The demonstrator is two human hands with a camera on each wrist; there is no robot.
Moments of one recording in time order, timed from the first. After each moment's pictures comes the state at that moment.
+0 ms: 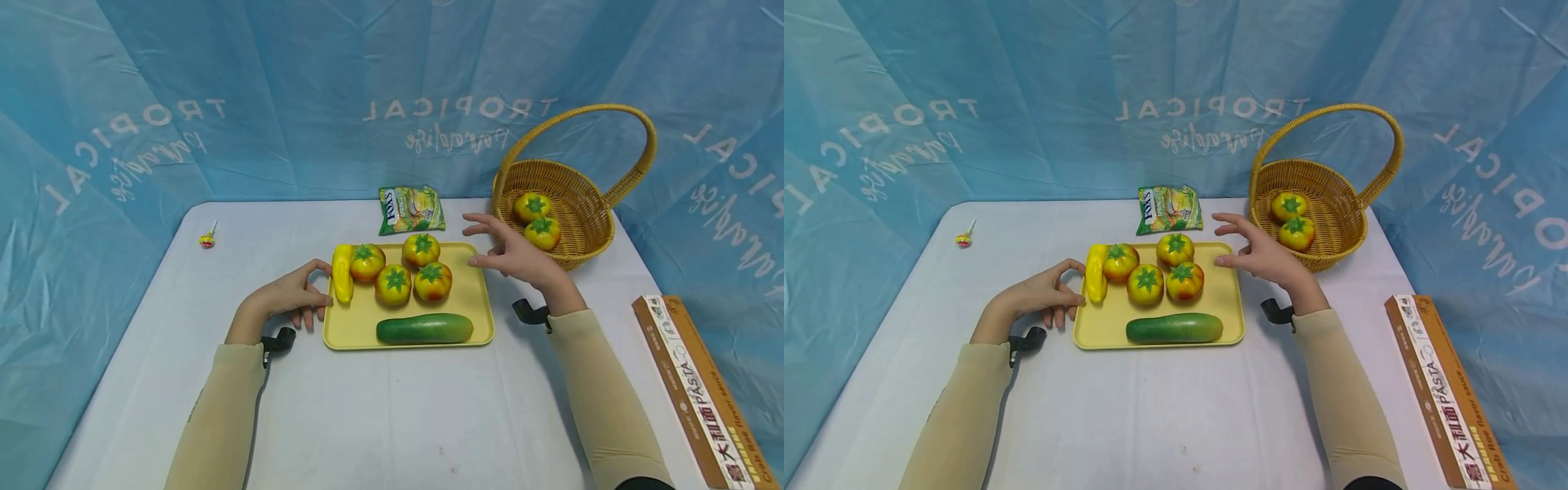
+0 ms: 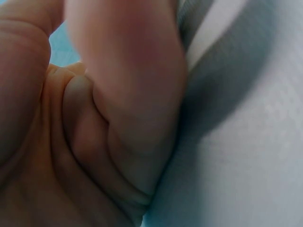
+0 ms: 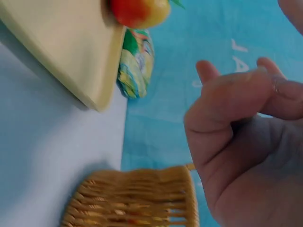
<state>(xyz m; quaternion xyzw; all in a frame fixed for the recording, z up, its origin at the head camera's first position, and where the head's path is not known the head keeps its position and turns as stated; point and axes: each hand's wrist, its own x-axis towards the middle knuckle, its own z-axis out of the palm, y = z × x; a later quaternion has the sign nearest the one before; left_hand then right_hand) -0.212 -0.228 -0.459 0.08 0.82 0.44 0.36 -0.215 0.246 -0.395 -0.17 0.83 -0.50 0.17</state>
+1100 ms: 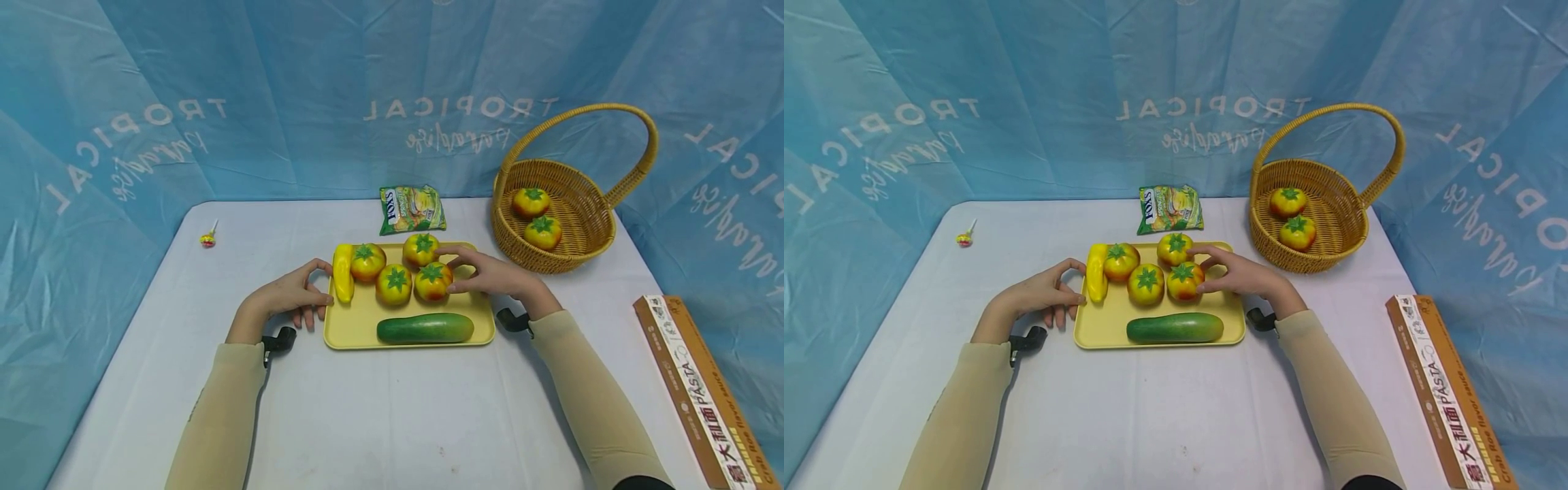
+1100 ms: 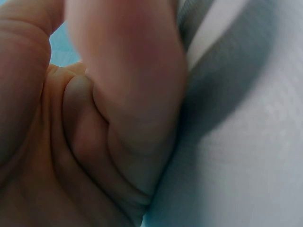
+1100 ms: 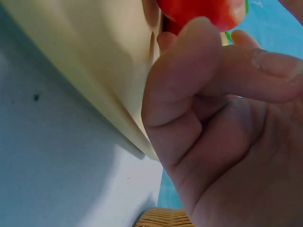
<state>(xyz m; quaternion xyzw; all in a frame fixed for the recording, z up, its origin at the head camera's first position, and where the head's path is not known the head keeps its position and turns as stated) -0.211 -0.226 -0.457 0.07 0.82 0.44 0.36 -0.218 0.219 -0.434 -0.21 0.83 -0.43 0.29</state>
